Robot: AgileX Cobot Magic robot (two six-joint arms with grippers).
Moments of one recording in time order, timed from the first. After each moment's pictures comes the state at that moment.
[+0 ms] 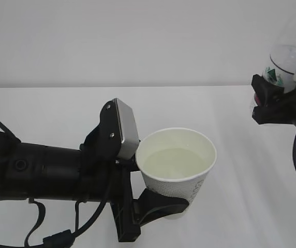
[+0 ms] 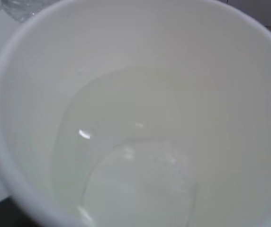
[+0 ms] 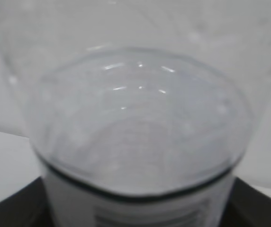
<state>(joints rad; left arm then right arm) -0.71 1.73 -0.68 0.97 -0.74 -0.52 0.20 1.62 -0.41 0.03 -1.09 -0.14</state>
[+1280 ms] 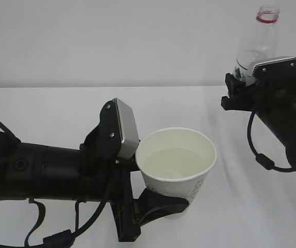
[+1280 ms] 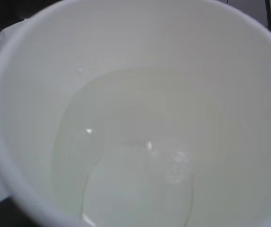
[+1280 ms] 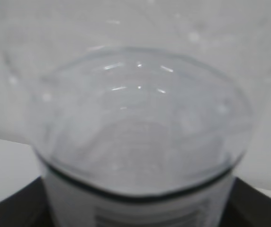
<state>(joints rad) -0.71 1.73 -0.68 0.97 -0.74 -0.52 0.20 2.00 -0.74 0.07 -1.11 -0.14</state>
